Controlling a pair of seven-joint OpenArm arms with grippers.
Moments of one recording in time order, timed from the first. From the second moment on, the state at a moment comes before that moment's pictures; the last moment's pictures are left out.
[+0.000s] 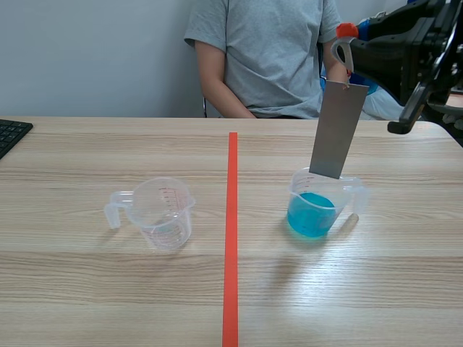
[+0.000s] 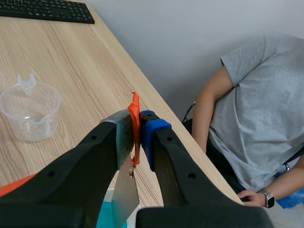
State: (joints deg) left arm 73.5 -38.5 -20.5 106.1 -17.2 -28.4 -28.1; right arm -0.8 48.1 -5.4 107.0 24.8 36.5 1.4
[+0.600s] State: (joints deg) left arm 34.9 -63.0 6.6 113.8 -17.2 -34.1 -25.0; right arm -0.8 48.1 -5.4 107.0 24.8 36.5 1.4
